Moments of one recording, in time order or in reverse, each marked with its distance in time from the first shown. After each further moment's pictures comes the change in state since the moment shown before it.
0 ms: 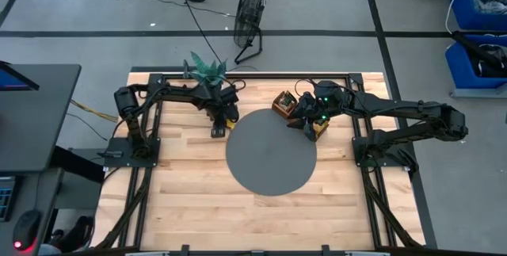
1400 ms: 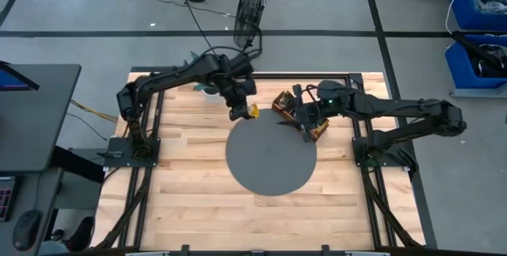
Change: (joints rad) left arm -0.034 -0.013 0.736 -0.516 0.454 -0.362; right arm 0.129 0.017 0.112 0.164 0.106 -0.721
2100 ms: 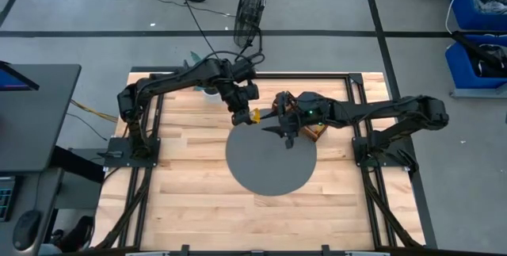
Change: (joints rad) left arm -0.051 0.000 0.000 0.019 0.007 -0.081; right arm 0.080 0.229 0.001 0.242 0.105 -0.017
